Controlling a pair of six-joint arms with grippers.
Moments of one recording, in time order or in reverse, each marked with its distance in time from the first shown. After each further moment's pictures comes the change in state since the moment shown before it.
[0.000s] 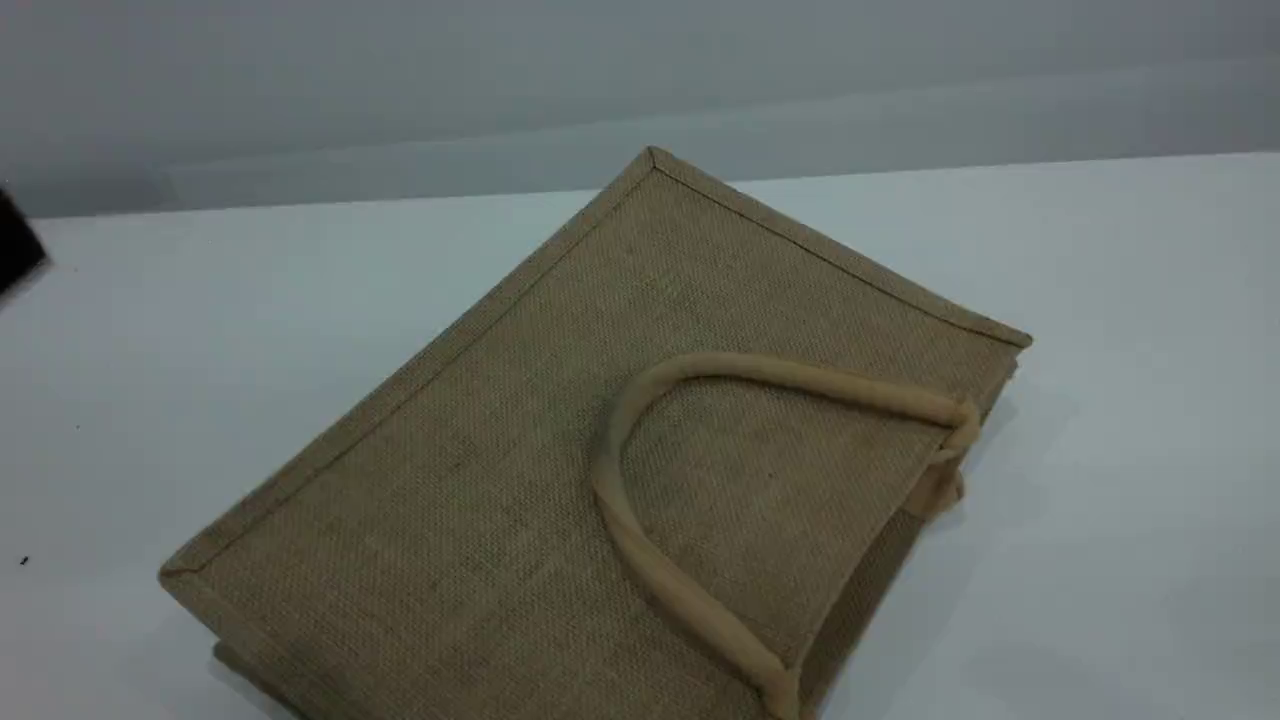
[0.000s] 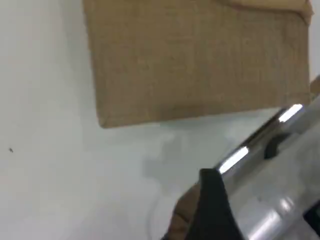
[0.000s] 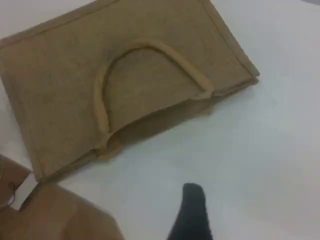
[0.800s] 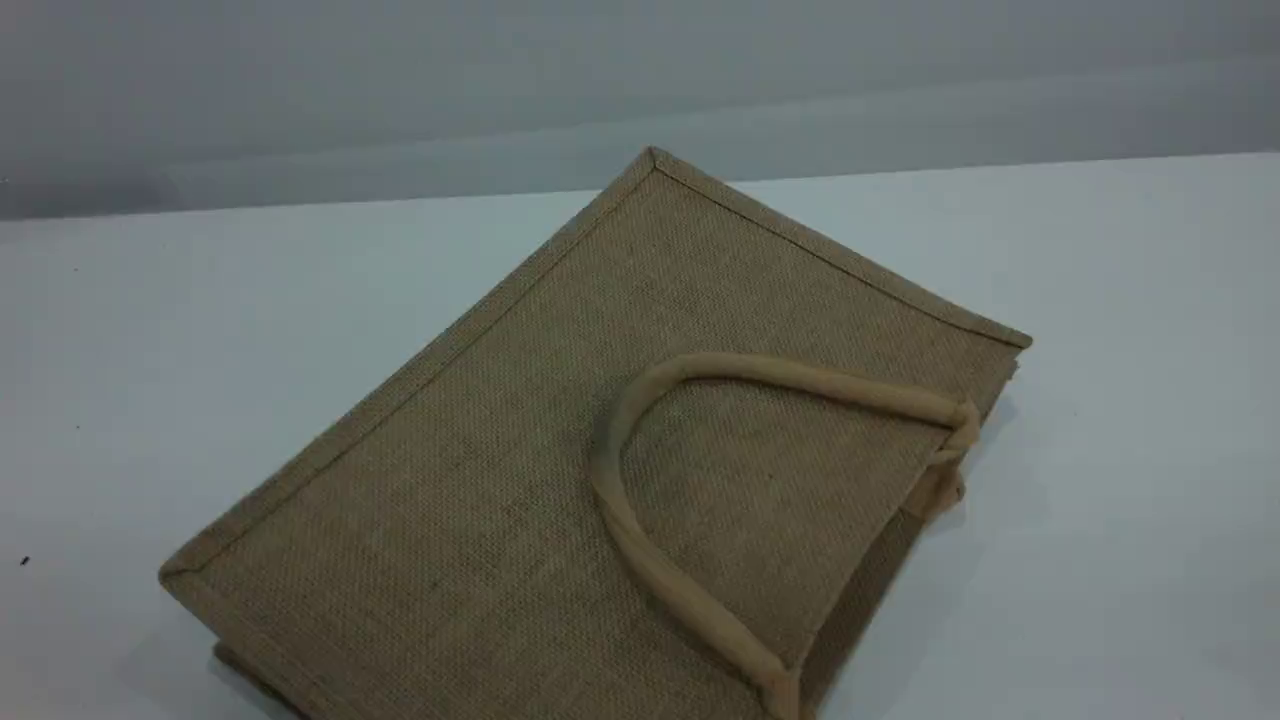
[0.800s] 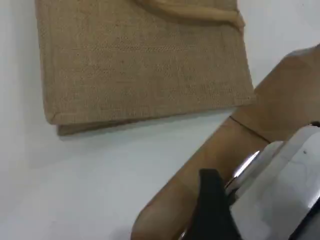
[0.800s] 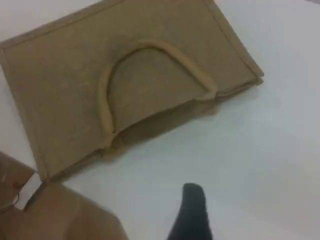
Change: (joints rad) left arm -0.001 -0.621 0.447 -0.135 -0.152 0.074; right arm 0.000 0.000 0.000 0.011 0.000 -0.002
